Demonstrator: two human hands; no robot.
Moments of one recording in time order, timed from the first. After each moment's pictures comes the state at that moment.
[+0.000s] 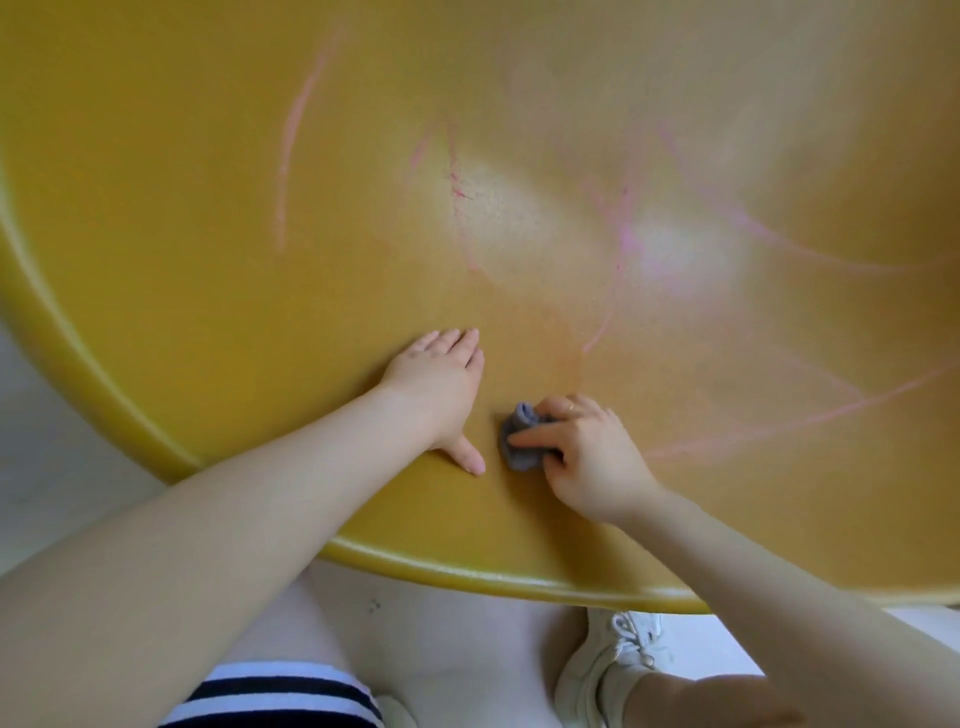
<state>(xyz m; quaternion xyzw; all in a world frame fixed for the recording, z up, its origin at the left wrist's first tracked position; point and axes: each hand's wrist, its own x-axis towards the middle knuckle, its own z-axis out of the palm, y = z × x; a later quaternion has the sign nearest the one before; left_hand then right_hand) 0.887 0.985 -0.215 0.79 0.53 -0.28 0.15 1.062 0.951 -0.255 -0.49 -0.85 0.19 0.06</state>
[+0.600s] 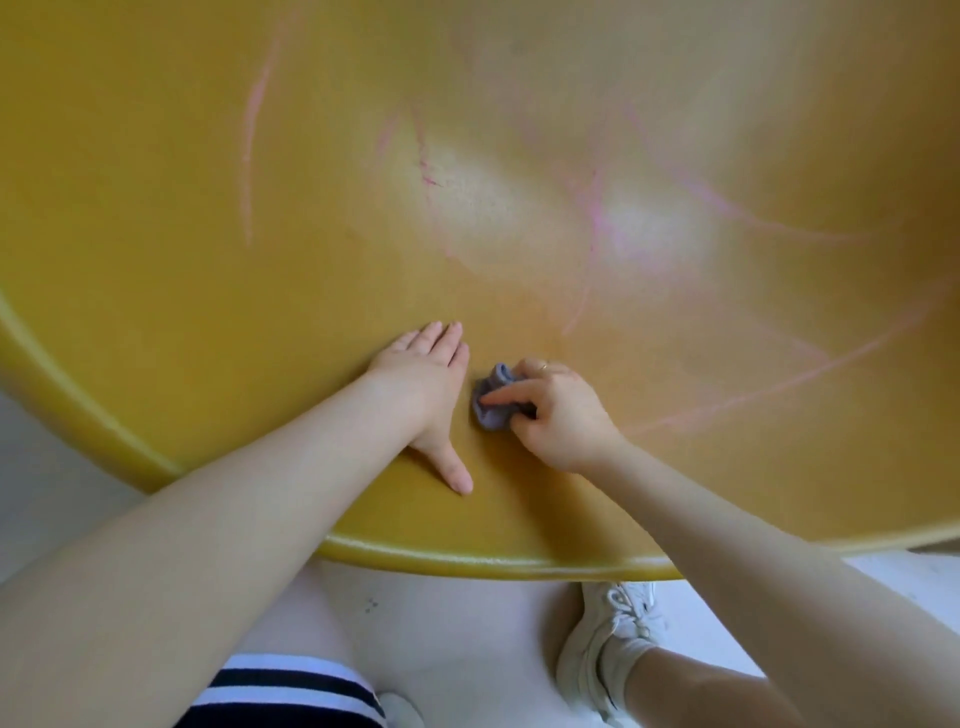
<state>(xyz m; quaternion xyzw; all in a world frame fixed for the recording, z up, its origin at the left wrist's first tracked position) 0.886 0.983 -0.215 0.78 0.50 -0.33 0.16 1.044 0.963 -0.255 -0.53 -0.81 0.24 0.07</state>
